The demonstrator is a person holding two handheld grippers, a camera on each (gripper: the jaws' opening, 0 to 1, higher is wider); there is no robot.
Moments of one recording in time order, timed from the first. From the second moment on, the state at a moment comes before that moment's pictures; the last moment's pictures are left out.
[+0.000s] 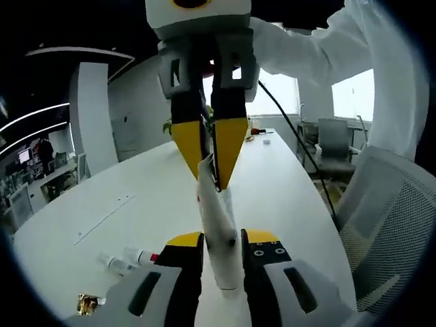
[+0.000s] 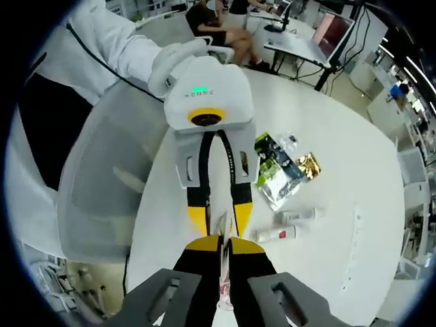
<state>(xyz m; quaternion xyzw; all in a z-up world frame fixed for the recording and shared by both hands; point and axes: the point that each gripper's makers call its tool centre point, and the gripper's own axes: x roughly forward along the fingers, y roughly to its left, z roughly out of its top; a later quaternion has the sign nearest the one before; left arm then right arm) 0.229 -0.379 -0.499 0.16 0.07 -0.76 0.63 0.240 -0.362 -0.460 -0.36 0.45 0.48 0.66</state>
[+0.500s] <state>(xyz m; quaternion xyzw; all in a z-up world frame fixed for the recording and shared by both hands) 0.252 -0.381 -0.523 0.18 0.10 -0.74 0.64 0.257 -0.371 -0.460 -0.37 0.48 0.45 0.66</state>
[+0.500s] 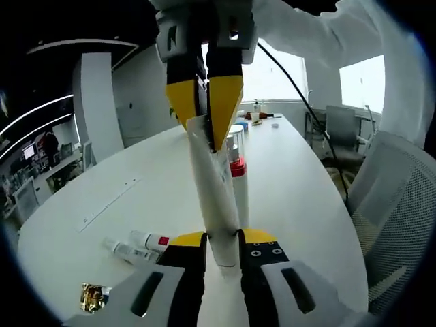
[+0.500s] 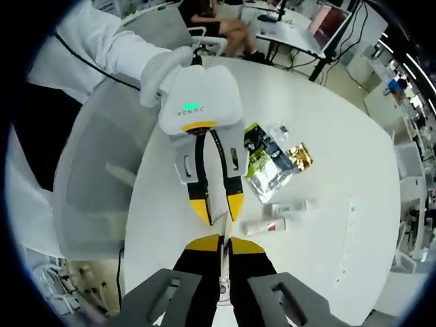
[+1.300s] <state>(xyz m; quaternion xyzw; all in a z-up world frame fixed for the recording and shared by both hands) 0.253 -0.381 -0.531 0.18 0.11 -0.74 0.64 0.251 -0.383 -0.464 -0.36 0.50 0.45 0.65</state>
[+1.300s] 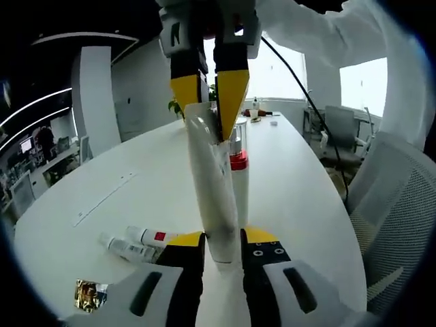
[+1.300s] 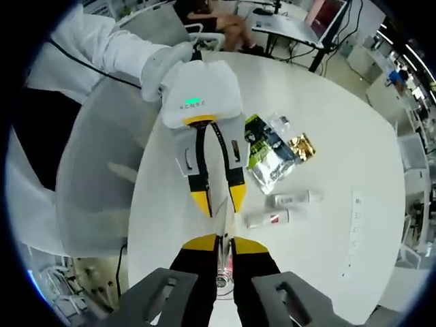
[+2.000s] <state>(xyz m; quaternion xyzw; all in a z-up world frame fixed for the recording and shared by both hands) 0.257 -0.347 -0.516 0.21 0.15 -0.71 0.66 0.245 -0.381 -0.464 -0.34 0.45 0.43 0.71</state>
